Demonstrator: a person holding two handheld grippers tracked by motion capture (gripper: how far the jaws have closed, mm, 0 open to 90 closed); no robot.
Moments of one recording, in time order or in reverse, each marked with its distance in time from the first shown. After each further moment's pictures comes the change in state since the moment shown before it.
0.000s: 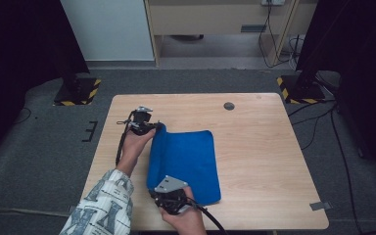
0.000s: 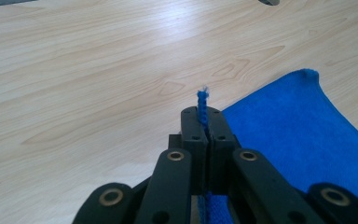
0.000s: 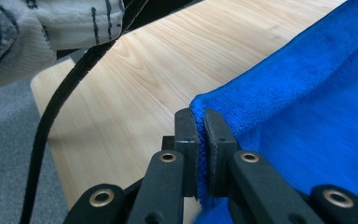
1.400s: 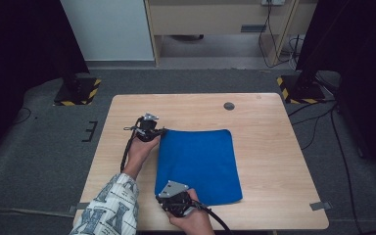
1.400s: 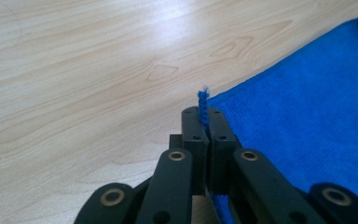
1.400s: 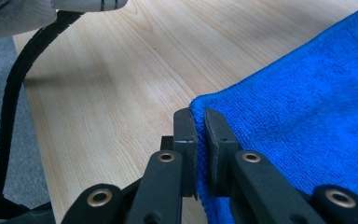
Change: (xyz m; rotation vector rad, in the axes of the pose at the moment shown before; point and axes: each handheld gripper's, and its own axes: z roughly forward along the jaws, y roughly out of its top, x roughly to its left) left arm 0.006 -0.025 0.020 -0.020 -0.013 0.054; right arm -0.007 -0.021 0.008 0.113 0.015 -0.099
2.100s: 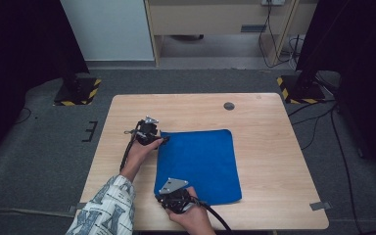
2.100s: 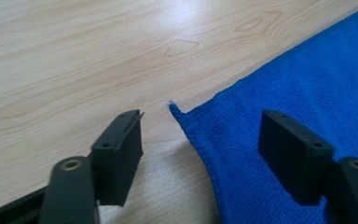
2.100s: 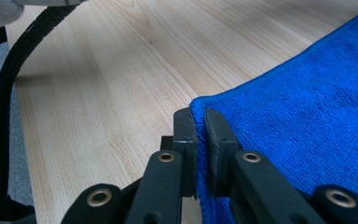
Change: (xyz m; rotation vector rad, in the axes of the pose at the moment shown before) left arm 0.008 -0.019 0.016 0.053 0.050 0.000; right arm -0.011 -0.004 0.015 0.020 0.047 0.044
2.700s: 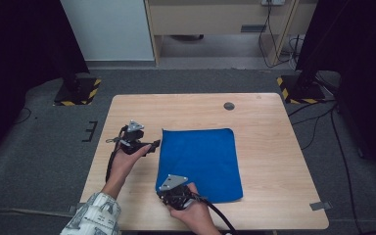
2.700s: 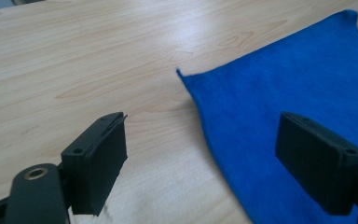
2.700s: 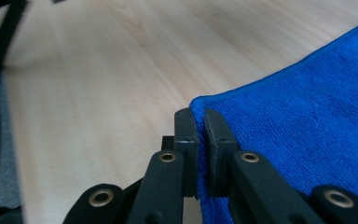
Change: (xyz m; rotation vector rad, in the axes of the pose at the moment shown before) left arm -0.010 -0.012 -0.066 -0.091 0.035 0.016; right arm -0.004 0.008 -0.004 0.016 -0.011 -0.034
